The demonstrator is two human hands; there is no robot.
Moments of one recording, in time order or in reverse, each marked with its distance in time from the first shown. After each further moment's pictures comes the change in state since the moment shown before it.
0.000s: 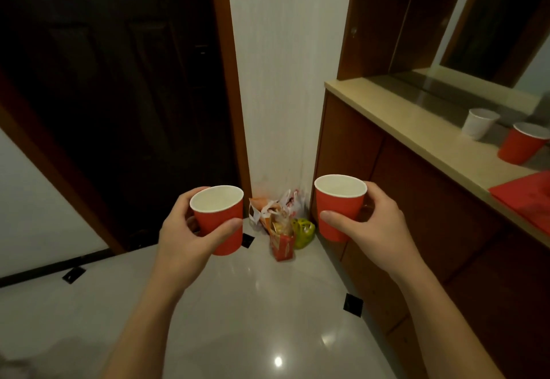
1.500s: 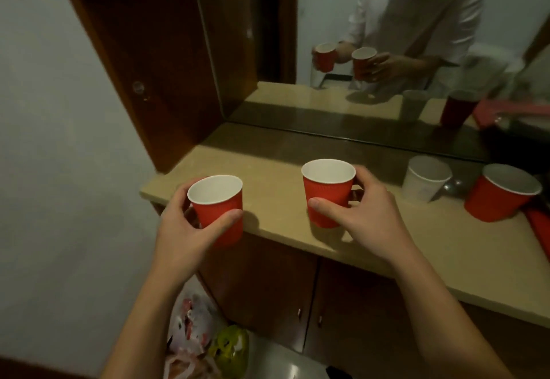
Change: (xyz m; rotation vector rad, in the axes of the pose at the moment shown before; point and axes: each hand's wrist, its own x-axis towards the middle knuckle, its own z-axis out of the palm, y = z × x) left_hand 0.548 -0.037 0.442 -0.302 -0.782 0.218; right_hand 0.435 0.166 -0.113 -0.223 0.740 0.329
